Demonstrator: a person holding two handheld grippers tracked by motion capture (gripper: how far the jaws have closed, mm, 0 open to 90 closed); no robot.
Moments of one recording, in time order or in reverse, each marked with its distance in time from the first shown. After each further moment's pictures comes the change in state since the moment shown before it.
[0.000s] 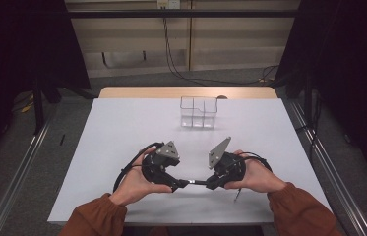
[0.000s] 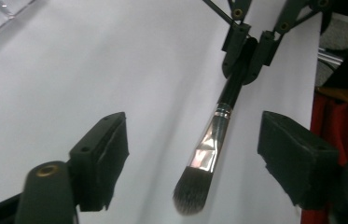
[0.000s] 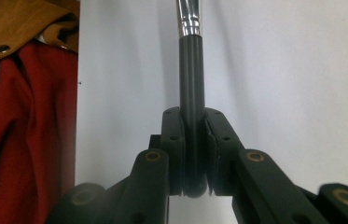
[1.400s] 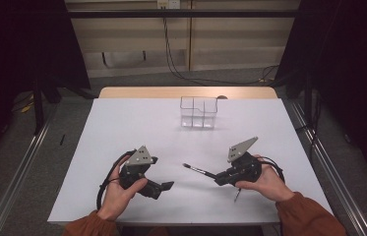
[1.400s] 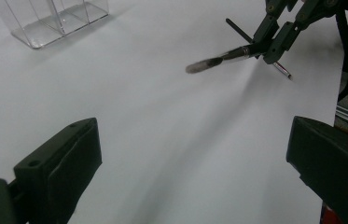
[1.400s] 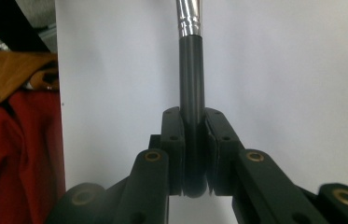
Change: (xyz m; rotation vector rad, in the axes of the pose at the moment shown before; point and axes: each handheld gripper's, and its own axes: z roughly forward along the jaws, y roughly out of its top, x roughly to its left) left arm 0.002 -0.054 -0.027 -0.212 0.105 -0.118; right arm -0.004 -0.047 -0.012 -0.227 -0.067 0.203
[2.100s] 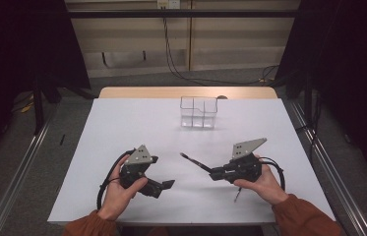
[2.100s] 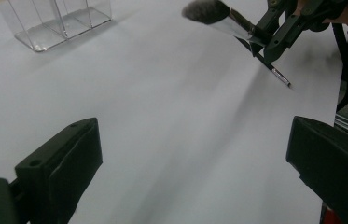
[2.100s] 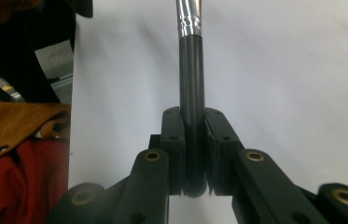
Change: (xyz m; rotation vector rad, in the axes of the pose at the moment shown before) left arm -0.001 0.001 0.000 -0.028 0.002 -0.015; right arm 0.002 -0.002 -0.001 -0.233 0.012 -0.004
